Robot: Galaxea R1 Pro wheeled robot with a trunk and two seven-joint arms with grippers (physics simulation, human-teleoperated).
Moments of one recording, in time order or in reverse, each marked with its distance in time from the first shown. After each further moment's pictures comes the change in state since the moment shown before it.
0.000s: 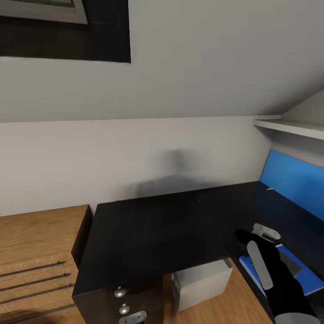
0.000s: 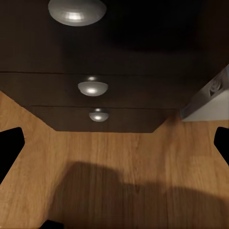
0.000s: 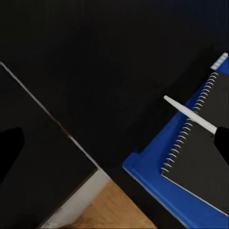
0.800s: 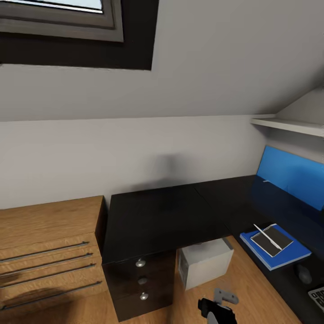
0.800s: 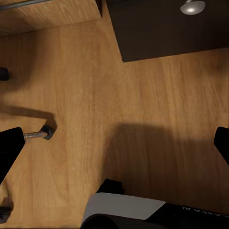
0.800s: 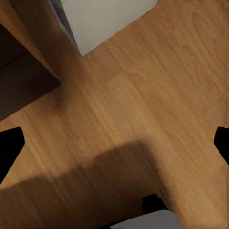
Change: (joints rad) left arm 0.000 0.016 0.010 0.354 0.004 -0.006 -0.175; right arm 0.238 0.182 0.273 0.362 0.013 -0.225 0.005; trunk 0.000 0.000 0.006
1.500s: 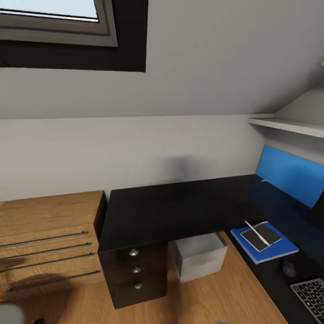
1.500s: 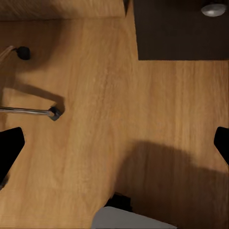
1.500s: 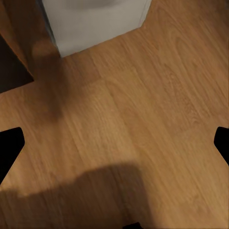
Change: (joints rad) left arm 0.001 0.007 0.084 0.065 0.001 -0.127 -0.001; right arm 0.000 0.000 0.068 0.484 0.145 -0.584 0.139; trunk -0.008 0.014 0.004
